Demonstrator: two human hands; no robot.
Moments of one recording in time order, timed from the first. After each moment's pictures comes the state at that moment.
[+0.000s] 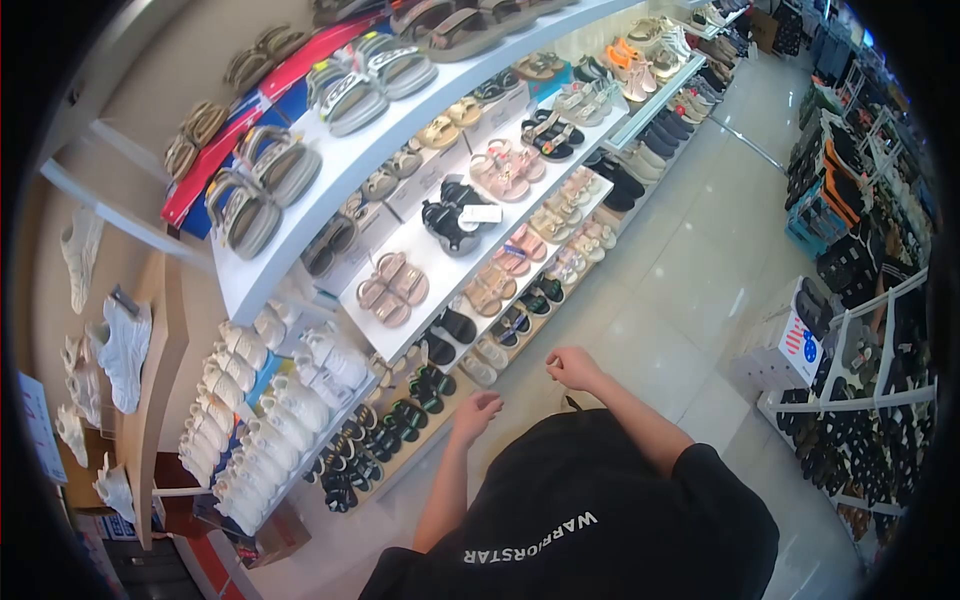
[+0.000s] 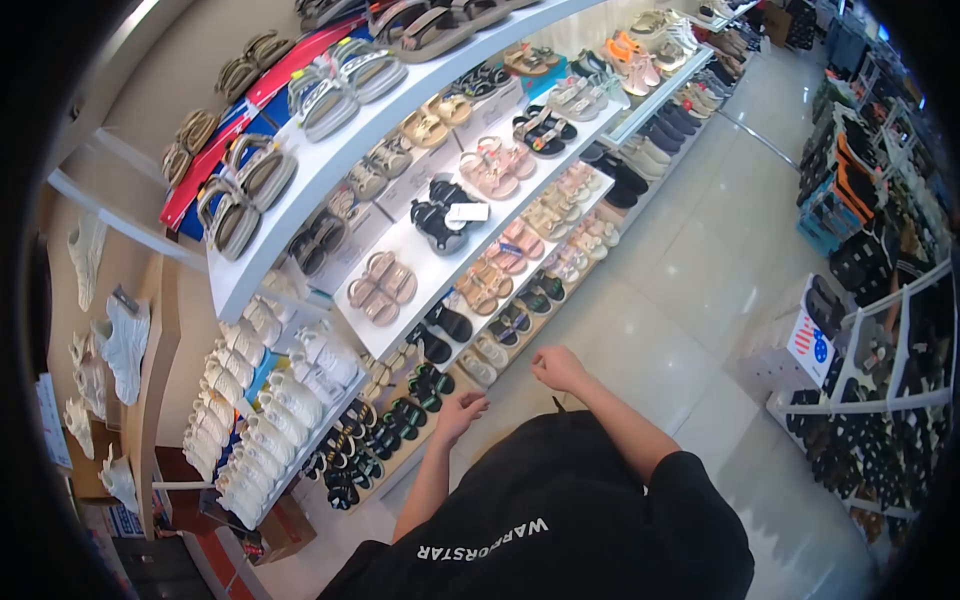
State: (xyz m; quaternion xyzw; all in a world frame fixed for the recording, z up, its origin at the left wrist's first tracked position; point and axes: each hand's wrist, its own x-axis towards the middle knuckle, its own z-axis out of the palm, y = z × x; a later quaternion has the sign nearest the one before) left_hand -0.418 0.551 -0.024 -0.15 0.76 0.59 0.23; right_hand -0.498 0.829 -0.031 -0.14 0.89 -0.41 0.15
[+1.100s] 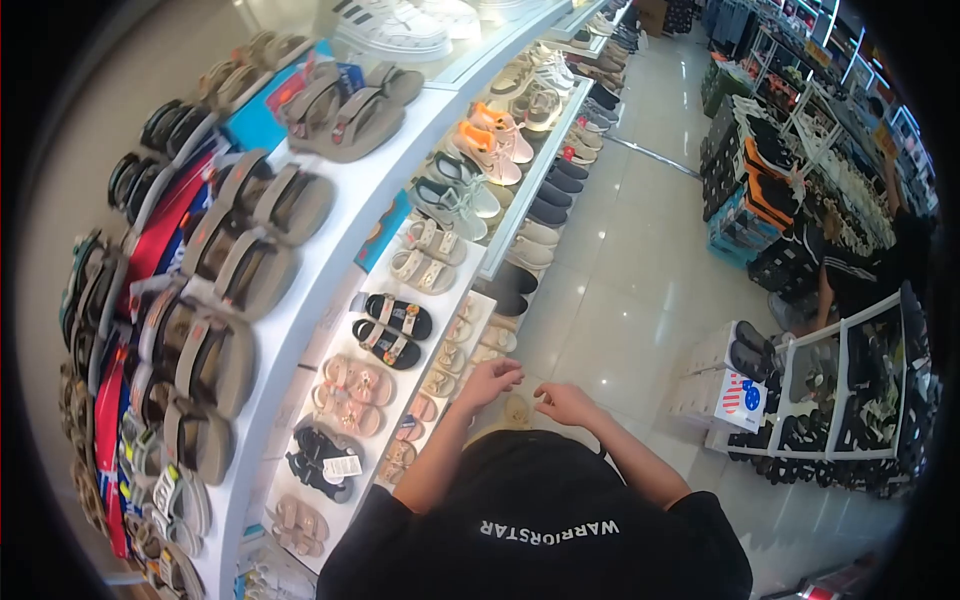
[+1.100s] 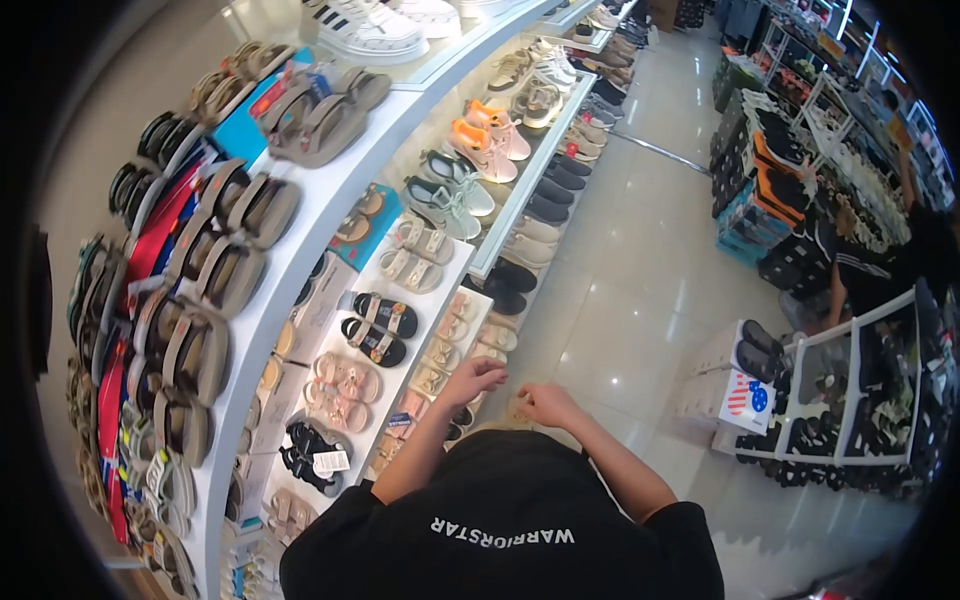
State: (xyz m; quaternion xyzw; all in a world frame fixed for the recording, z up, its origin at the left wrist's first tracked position) left_hand -0.925 0.960 0.009 0.11 0.67 0.61 0.42; right_hand -0.803 1.158 0.022 0.00 0.91 -0.39 0.17
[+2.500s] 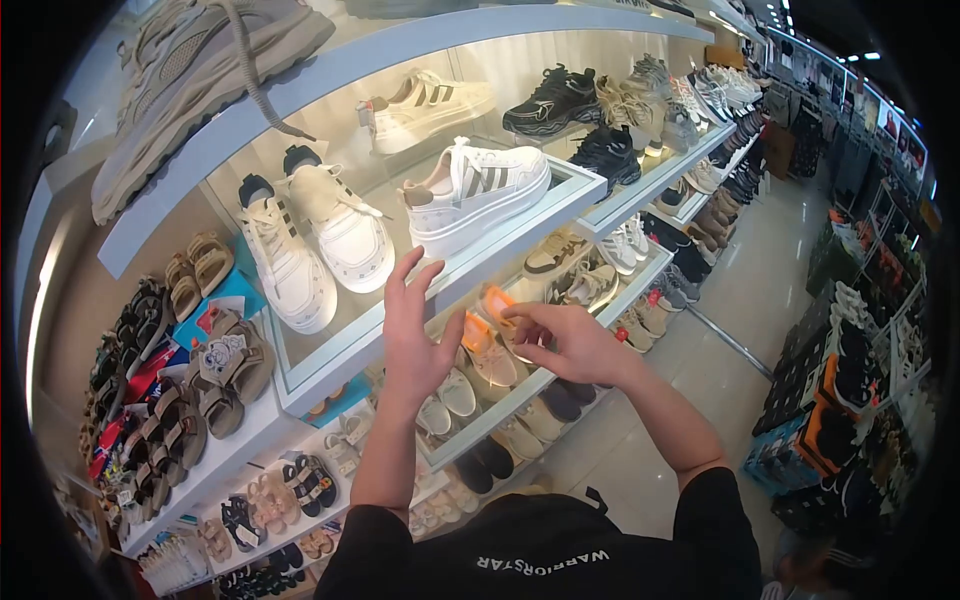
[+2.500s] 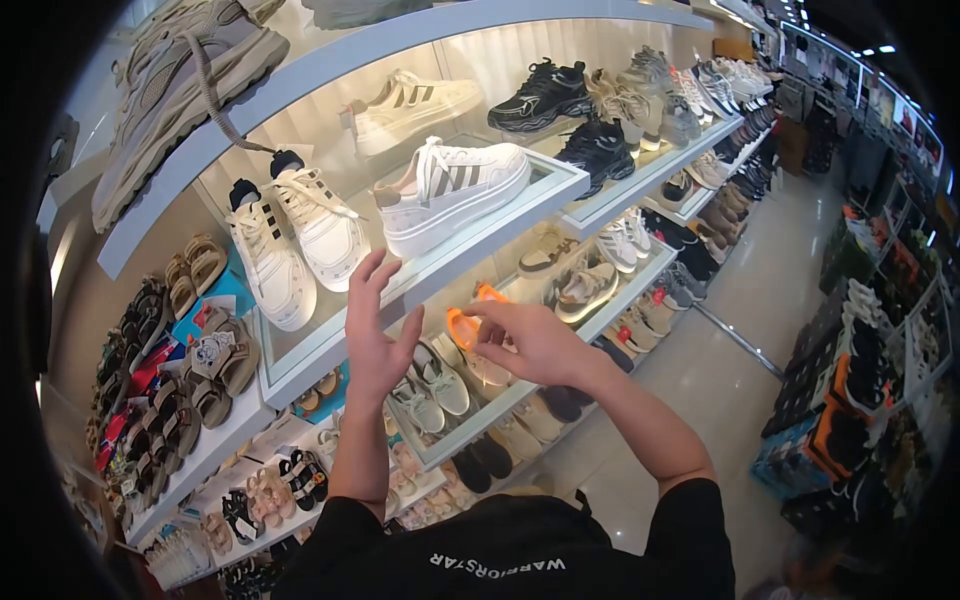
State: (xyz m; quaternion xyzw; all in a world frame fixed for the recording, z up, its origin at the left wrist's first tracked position) left_hand -1.274 1.316 0.375 0.21 0.83 0.32 -0.40; right_hand -1.303 1.548 0.348 -0.42 0.78 -0.47 -0.03
